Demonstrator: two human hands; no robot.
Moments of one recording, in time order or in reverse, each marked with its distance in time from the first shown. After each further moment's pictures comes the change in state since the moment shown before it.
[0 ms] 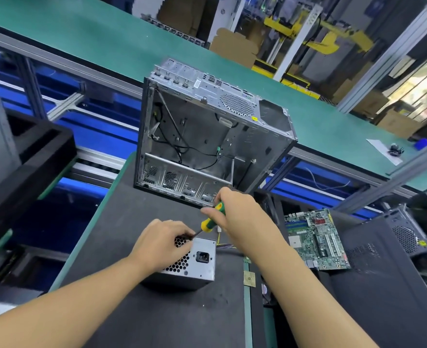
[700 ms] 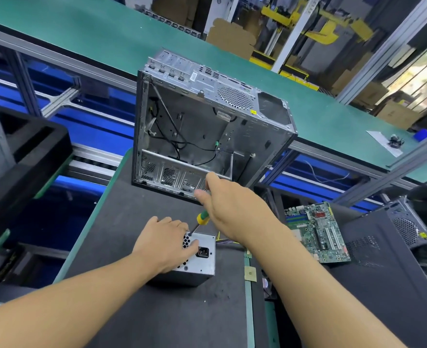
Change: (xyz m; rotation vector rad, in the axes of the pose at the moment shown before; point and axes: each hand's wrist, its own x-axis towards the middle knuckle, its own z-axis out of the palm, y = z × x) left_hand 0.008 0.008 0.010 0.479 -0.232 -0.057; right_hand 0.009 -0.018 -0.009 -0.203 -0.014 -0.072
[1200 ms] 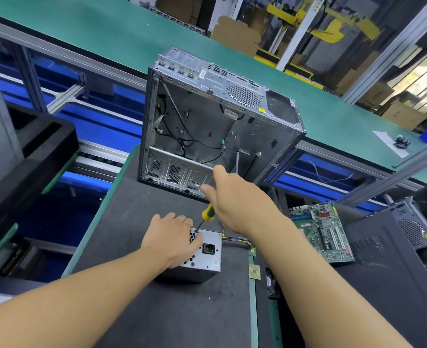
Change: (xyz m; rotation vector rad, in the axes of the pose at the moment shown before) left_hand 0.003 -0.001 0.006 0.003 -0.009 -0.058; right_hand 0.007 -0.012 -0.003 -0.030 -0.053 0.085
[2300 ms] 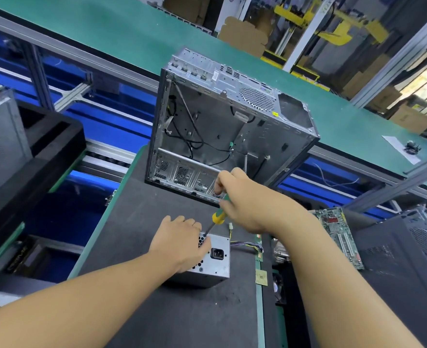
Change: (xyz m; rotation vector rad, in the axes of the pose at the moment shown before) left_hand 0.001 -0.002 -0.004 0.007 -0.042 0.045; right_hand 0.014 0.002 -0.017 0.046 -0.248 -0.089
